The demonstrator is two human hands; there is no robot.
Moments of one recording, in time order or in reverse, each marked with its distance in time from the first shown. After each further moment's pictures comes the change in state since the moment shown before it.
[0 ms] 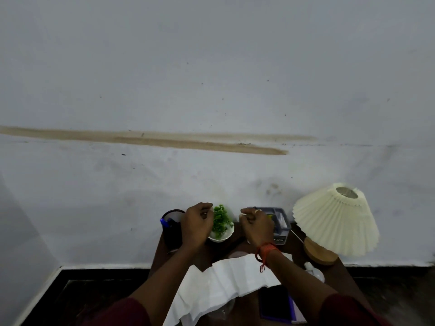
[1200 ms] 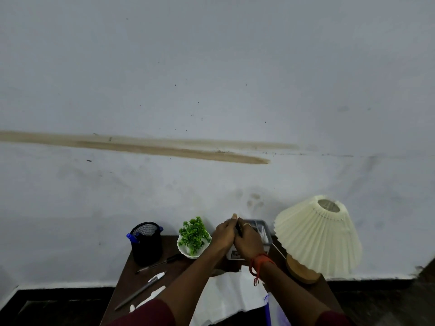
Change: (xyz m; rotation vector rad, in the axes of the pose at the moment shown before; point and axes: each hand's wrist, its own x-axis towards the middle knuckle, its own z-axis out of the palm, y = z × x) left_hand 0.001 0.025 0.138 -0.220 -0.452 -0.380; right_hand 0.037 0.034 -0.021 -0.218 -0.201 0.048
